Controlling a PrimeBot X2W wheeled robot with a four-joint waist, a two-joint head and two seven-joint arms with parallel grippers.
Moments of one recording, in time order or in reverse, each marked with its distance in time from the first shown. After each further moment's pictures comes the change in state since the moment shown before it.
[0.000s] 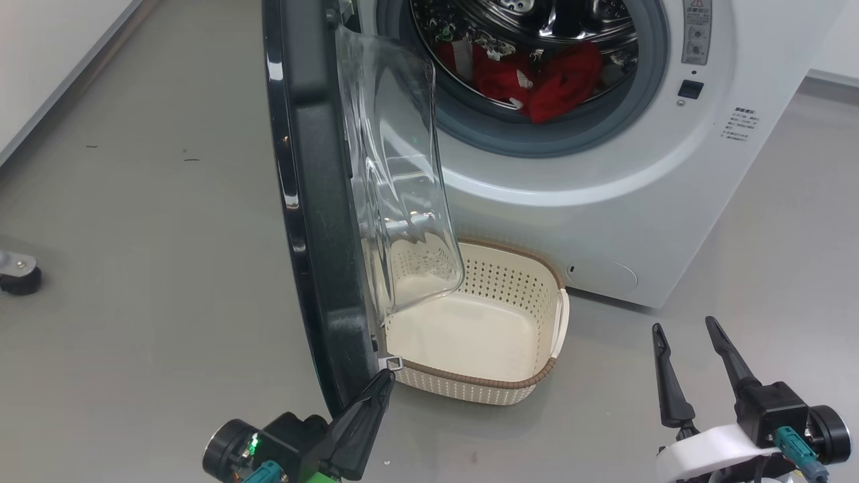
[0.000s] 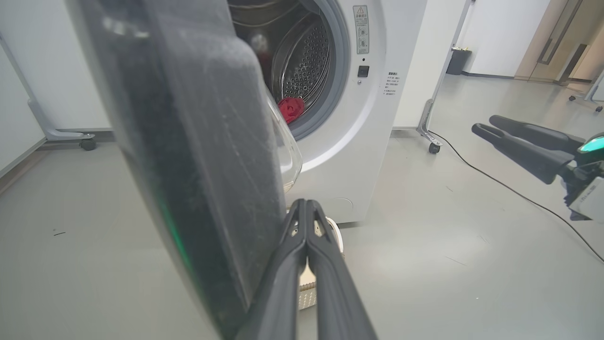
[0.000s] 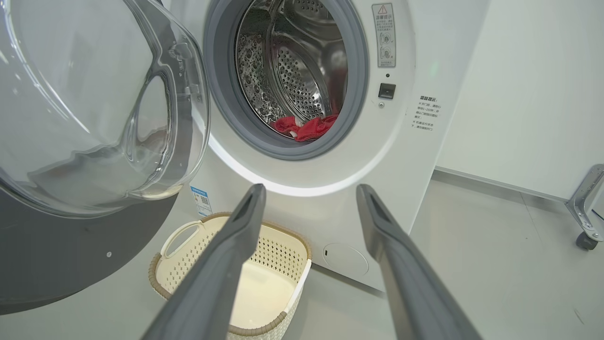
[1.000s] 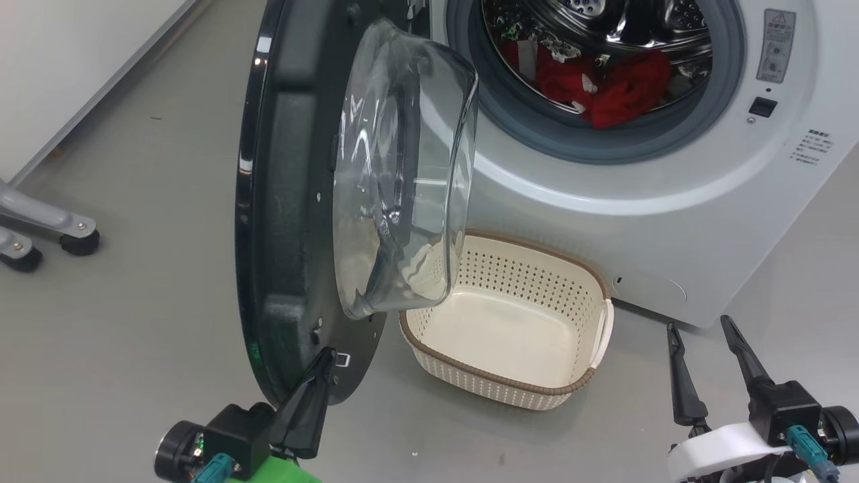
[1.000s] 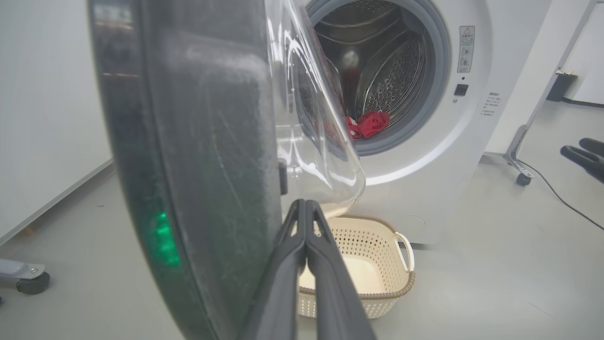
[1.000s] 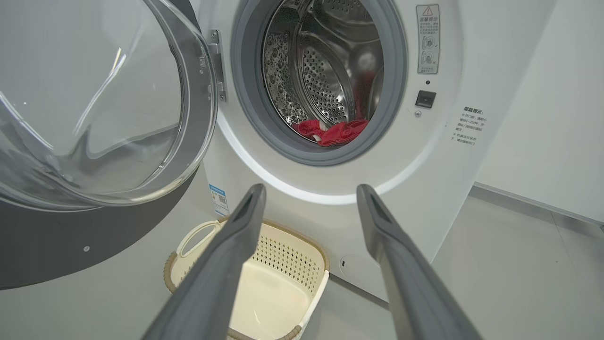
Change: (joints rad) left arm -0.002 -0.008 0.096 0.048 0.000 0.083 -0.070; right arm 0.000 0.002 -0.047 0.004 -0.024 0.009 0.000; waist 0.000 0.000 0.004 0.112
